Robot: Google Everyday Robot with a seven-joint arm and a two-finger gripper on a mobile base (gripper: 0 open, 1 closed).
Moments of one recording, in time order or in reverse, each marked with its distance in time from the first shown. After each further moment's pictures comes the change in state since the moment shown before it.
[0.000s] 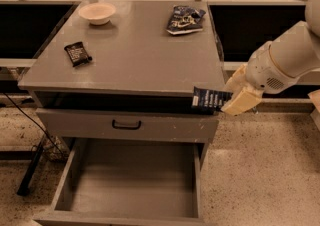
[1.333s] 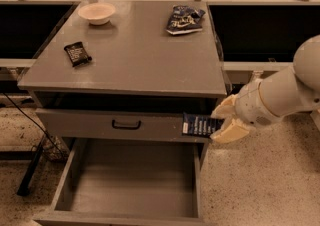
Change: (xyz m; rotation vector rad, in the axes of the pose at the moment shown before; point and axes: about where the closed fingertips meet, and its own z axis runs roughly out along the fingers) arm 0.009 0.051 0.055 -0.041 -0.102 -0.060
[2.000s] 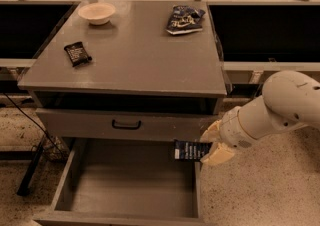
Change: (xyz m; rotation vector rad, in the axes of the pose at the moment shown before) arm 0.030 0.037 0.073 -0.119 0.019 -0.019
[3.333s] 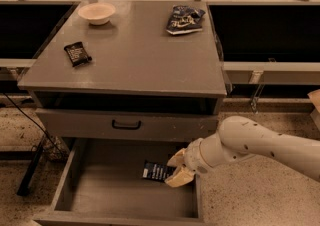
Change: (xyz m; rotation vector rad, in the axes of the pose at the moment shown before) arm -0.014 0.030 0.152 -0.097 -0.169 0.140
